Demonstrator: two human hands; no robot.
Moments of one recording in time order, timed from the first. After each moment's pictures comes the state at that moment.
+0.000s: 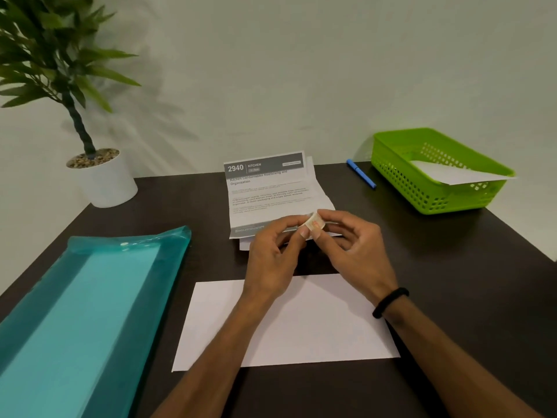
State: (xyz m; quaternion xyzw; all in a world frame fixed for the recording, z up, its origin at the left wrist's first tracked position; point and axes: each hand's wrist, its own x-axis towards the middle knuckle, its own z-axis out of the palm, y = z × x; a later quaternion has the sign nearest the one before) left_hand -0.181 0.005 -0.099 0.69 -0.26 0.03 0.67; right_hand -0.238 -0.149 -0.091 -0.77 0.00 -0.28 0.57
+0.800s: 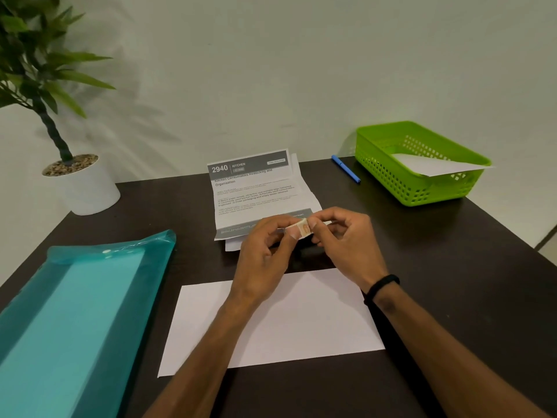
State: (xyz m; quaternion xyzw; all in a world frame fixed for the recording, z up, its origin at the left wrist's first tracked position) left_hand -0.180 0.002 -0.100 0.71 -0.29 0.02 0.64; right_hand -0.238 -0.157 -0.082 -0.79 0.09 -0.27 0.54
